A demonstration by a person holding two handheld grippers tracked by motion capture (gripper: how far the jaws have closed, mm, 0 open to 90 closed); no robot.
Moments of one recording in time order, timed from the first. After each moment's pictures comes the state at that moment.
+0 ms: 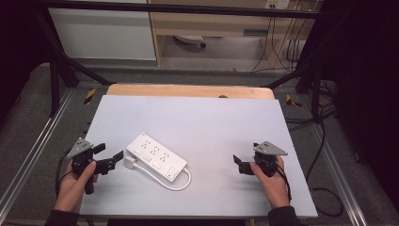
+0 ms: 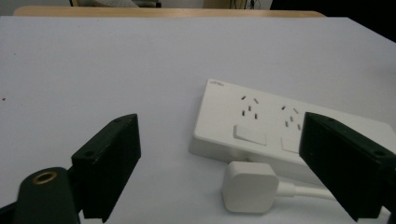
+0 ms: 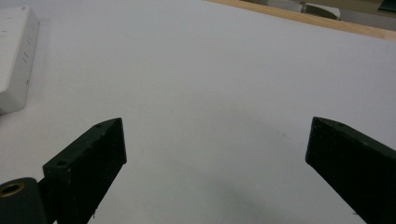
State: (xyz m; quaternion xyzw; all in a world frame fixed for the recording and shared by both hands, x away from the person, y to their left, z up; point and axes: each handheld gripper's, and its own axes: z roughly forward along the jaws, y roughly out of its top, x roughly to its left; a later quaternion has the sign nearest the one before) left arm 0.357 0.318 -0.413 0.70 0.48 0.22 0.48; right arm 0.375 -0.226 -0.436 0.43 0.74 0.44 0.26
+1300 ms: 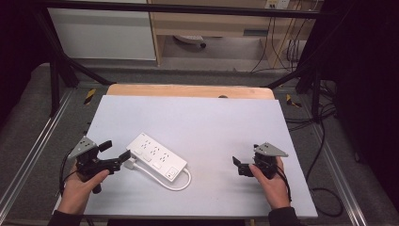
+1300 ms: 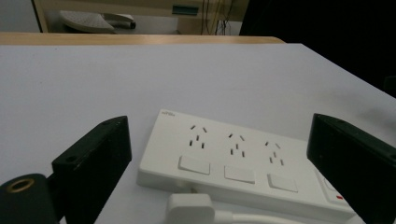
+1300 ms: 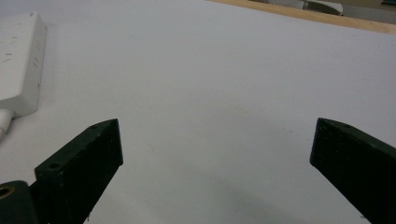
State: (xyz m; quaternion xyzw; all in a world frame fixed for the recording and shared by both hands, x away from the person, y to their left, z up) left arm 0.349 0.295 -0.394 0.69 0.45 0.20 0.53; right arm 0.369 -0.224 -0.434 0.44 0.74 0.45 0.25
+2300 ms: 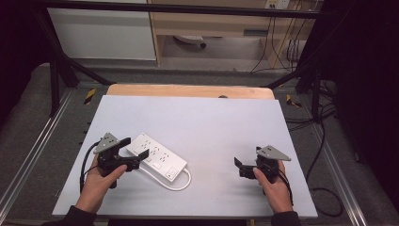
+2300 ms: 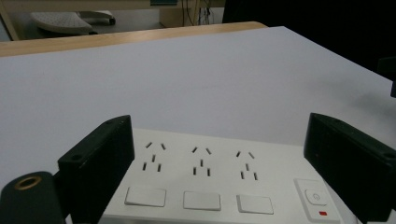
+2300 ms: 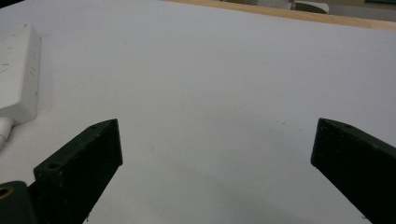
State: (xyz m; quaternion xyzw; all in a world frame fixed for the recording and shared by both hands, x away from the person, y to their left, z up) left arm 0.363 0.244 -0.394 0.73 0.41 0.19 0.51; right arm 0.359 -0.225 -0.435 0.46 0.72 0.45 0.25
